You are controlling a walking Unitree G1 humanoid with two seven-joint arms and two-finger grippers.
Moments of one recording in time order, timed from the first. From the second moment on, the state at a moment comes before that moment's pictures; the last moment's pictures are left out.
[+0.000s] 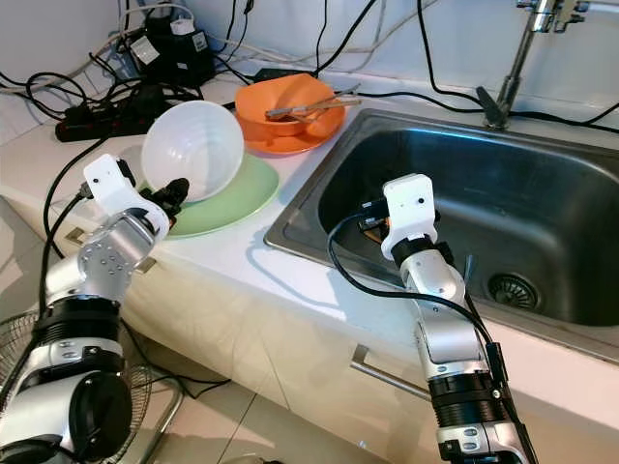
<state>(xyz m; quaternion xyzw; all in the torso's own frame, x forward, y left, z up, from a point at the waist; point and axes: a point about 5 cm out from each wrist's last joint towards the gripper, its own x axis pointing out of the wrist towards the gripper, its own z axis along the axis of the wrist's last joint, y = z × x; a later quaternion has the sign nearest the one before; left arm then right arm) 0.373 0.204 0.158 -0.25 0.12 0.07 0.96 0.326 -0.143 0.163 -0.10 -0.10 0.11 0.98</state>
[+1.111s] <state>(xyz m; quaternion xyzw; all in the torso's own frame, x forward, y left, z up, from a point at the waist) 0.382 0.199 0.174 -0.28 0.08 0.06 0.96 0.328 -0.144 0.159 -0.09 -0.09 0.11 0.99</state>
